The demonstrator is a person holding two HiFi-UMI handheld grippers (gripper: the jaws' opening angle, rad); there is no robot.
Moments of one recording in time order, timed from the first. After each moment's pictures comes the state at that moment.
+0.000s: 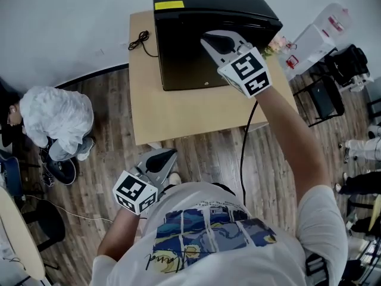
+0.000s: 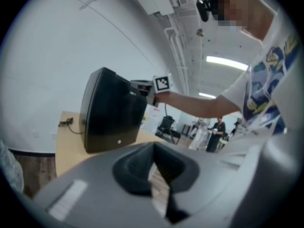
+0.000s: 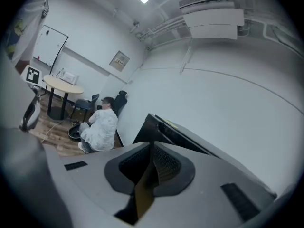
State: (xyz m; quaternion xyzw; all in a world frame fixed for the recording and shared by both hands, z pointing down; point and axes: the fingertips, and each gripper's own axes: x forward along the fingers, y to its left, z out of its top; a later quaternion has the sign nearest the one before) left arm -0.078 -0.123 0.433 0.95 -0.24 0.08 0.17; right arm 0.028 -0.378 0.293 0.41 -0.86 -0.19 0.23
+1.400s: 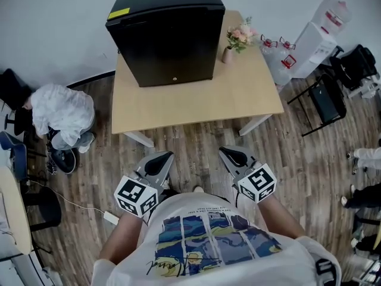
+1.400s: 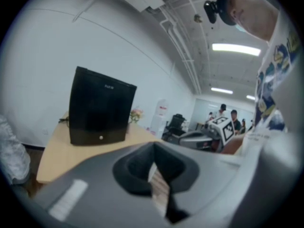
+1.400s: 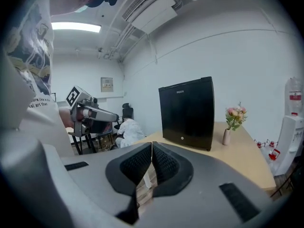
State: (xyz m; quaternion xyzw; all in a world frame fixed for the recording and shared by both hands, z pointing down) left arm 0.094 -0.025 0.427 0.93 -0.33 0.10 0.16; right arm 0.235 -0.021 0.458 0.39 -0.91 0.10 0.13
